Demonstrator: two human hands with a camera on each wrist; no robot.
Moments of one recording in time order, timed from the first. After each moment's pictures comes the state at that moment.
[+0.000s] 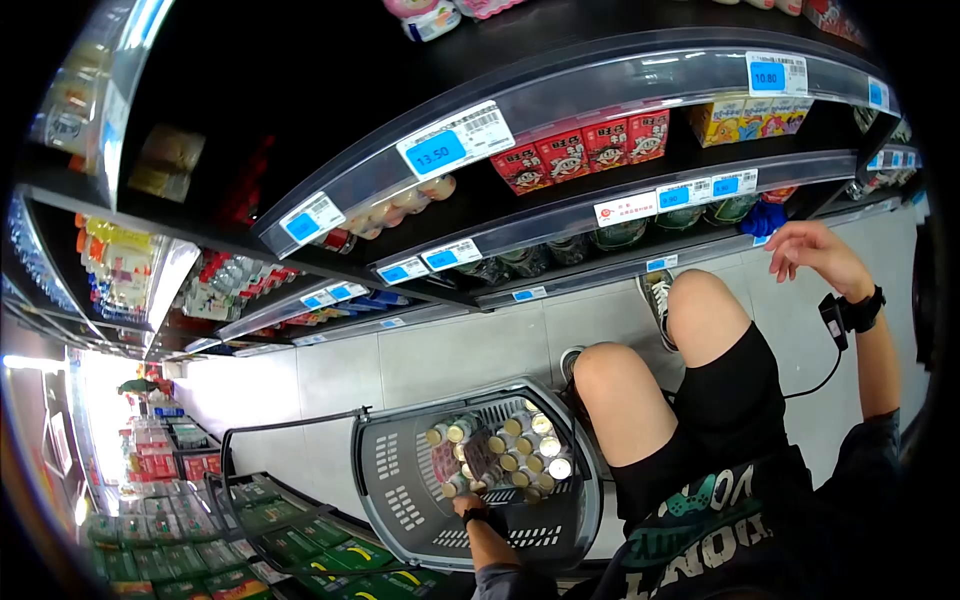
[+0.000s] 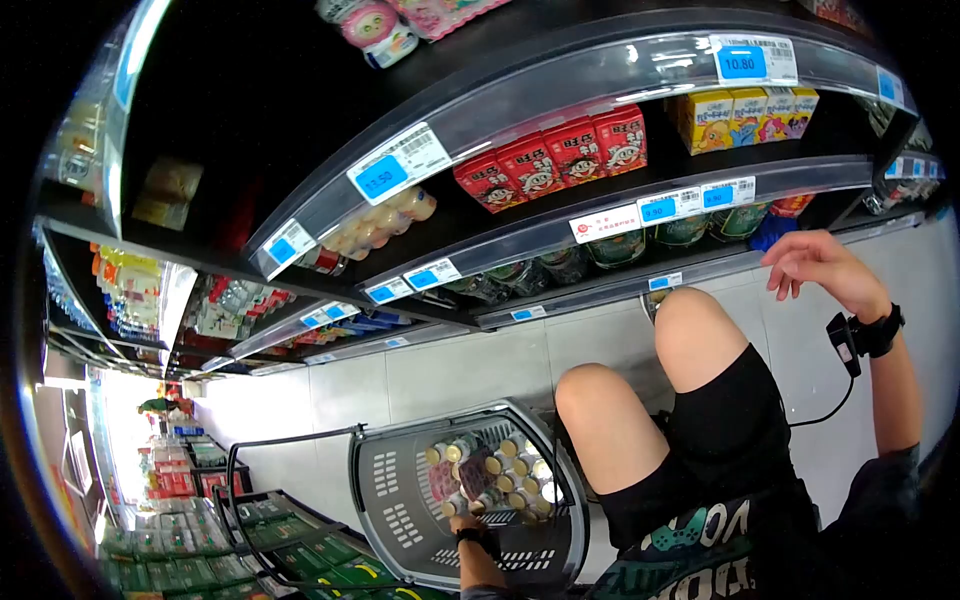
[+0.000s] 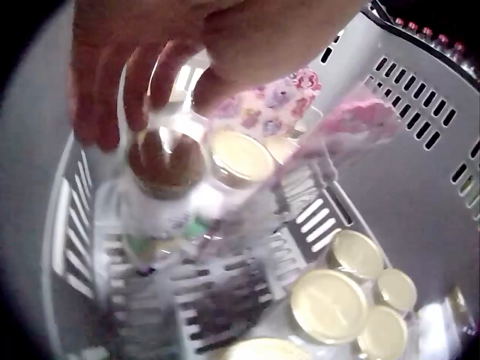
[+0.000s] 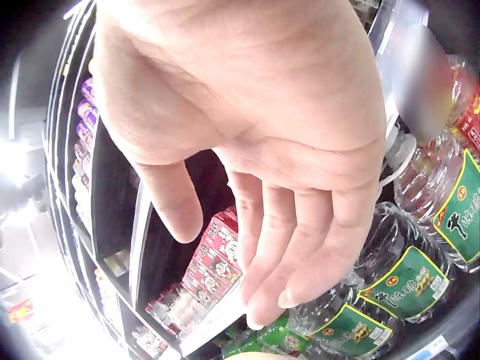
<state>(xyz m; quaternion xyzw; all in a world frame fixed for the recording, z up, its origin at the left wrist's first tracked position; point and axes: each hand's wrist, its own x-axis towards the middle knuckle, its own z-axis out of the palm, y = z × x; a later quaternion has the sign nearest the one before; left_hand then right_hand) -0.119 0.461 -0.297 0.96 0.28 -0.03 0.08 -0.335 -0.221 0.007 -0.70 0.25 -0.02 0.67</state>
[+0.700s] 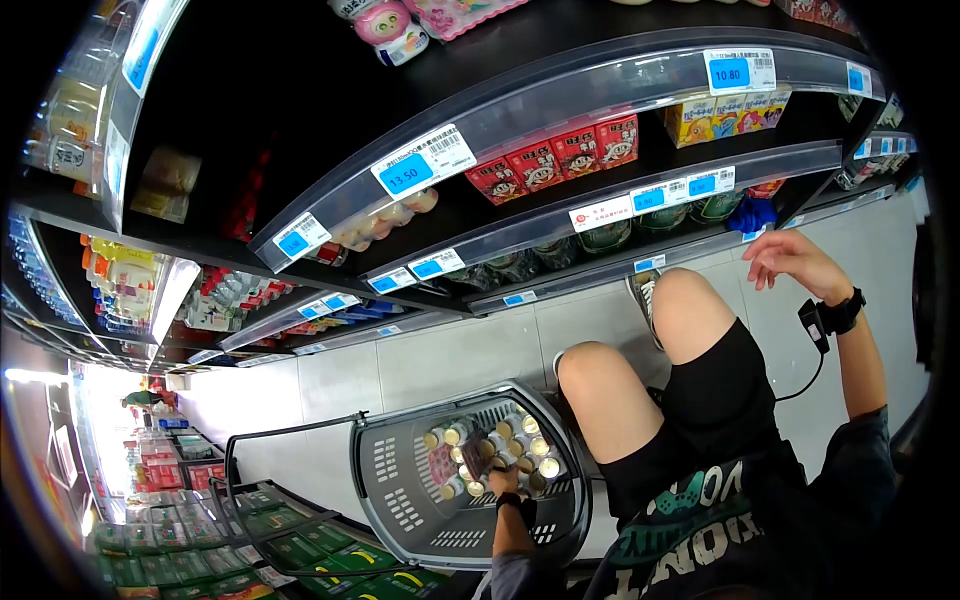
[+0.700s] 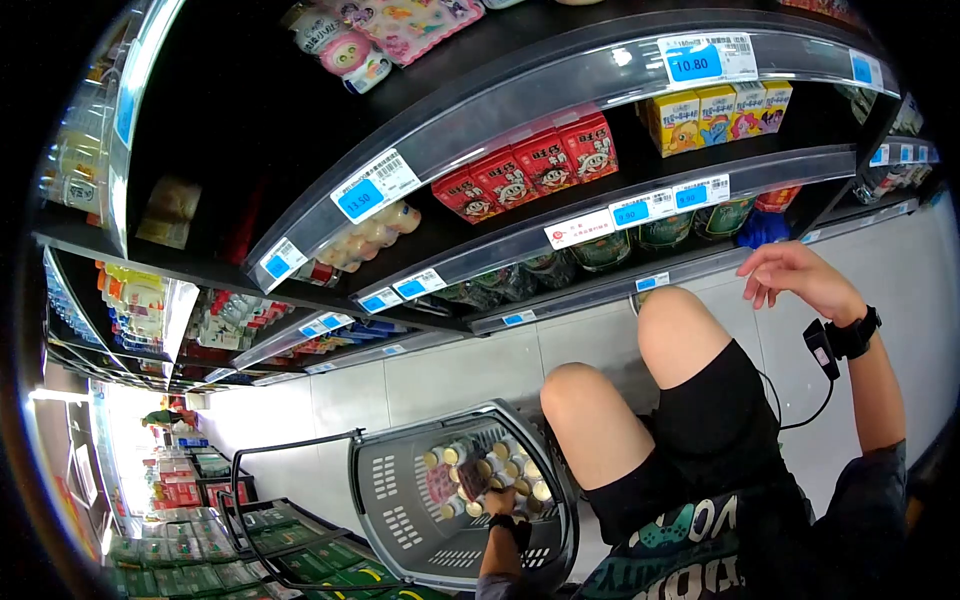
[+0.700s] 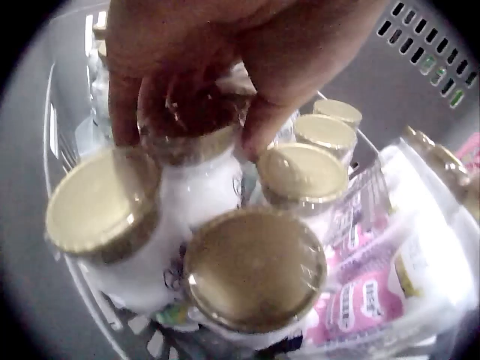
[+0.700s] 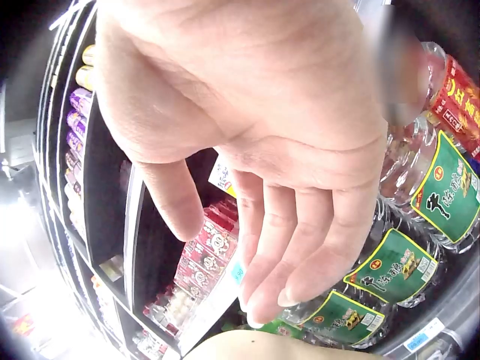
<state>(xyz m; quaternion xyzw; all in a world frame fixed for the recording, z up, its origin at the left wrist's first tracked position) -0.144 0.388 -0.344 0.96 0.10 -0.21 0.14 -0.349 -0.221 -0.014 -0.68 0.25 -0.02 0.69</state>
